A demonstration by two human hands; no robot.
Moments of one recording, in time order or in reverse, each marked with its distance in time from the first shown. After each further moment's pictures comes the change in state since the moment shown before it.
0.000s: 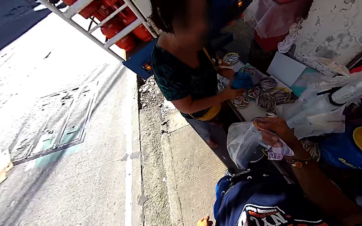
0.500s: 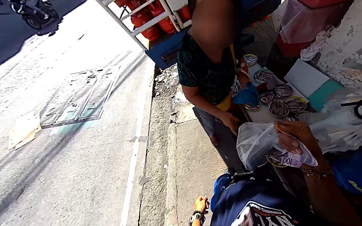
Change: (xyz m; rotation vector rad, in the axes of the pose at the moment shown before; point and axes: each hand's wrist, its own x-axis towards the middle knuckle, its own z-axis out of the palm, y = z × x) left_hand 0.026 0.027 0.015 -0.046 -0.003 0.091; right_hand -0.008 -0.013 -0.007 0.003 -0.121 -0.044
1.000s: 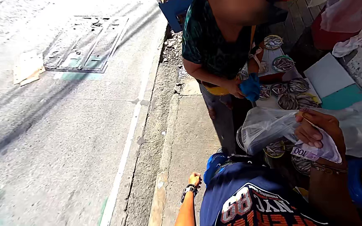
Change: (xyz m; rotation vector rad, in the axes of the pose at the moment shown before) left_hand -0.023 -0.024 0.014 -0.072 -0.006 -0.088; right_hand 0.001 -0.007 -0.007 -0.073 -0.137 0.025
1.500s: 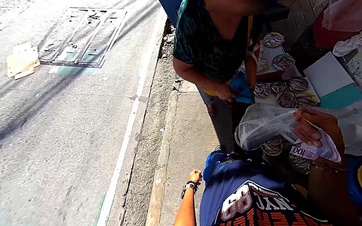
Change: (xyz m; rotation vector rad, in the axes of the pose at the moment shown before) left_hand 0.000 0.001 0.010 -0.008 -0.036 -0.011; right_hand -0.003 -0.001 0.003 0.009 -0.004 0.019
